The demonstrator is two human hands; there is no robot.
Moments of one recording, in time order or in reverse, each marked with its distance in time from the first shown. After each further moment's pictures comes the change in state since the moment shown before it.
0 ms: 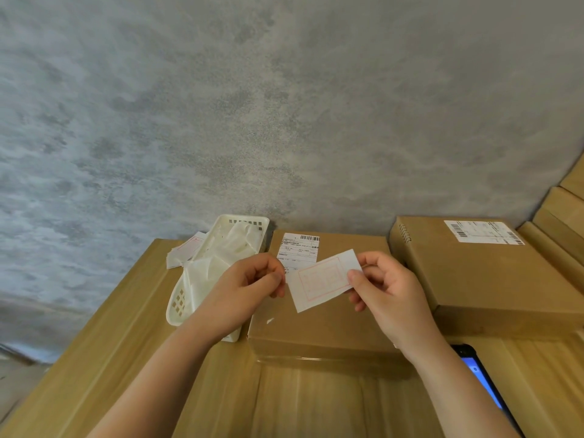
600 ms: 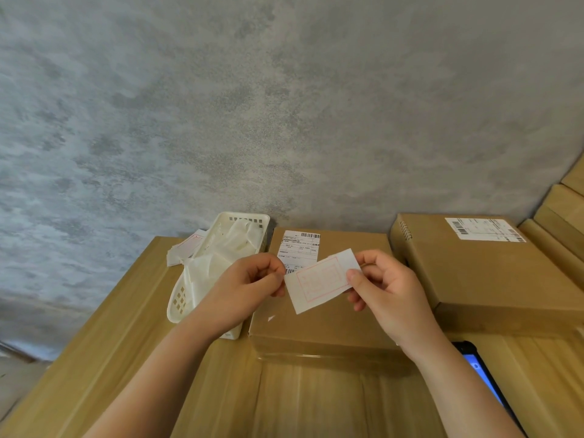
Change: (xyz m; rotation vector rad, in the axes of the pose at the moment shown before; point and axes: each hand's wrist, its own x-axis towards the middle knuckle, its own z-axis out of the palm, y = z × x) left_hand 0.003 -0.004 -0.001 0.037 -0.011 -0.021; right_hand -0.001 0.001 0.001 0.006 -0.034 0.005
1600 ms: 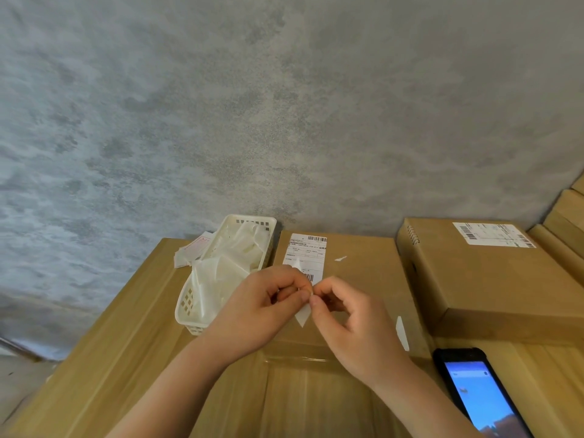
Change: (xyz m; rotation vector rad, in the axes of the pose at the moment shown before) left_hand -0.015 0.007 0.013 0.078 -0.003 0.253; right_hand -0.021 -0.014 0.048 -0.198 -0.098 -0.277
